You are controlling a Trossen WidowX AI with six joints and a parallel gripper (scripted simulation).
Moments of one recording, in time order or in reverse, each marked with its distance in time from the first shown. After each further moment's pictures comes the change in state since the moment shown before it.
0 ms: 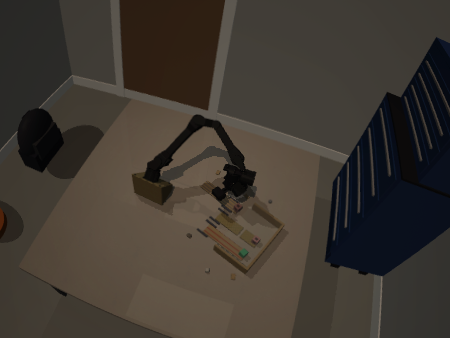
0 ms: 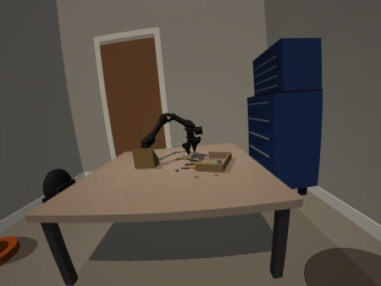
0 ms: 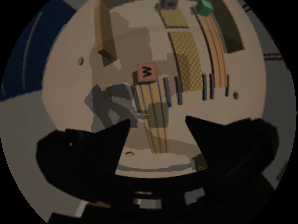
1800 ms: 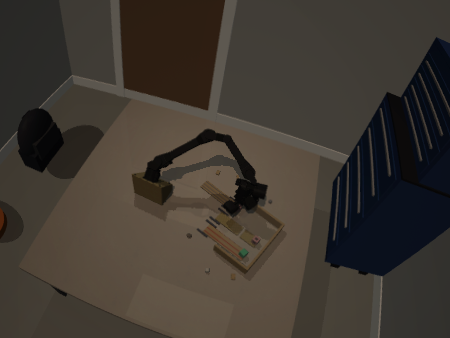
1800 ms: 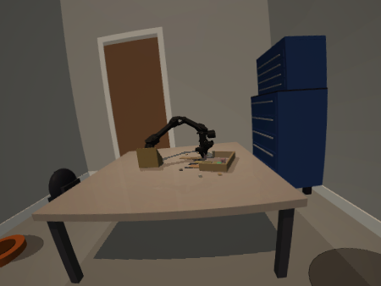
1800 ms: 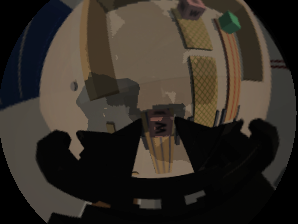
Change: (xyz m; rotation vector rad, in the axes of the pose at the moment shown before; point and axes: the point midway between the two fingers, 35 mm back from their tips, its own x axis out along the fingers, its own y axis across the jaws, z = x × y) arm 0.038 0.015 0.074 -0.017 -0.006 0.007
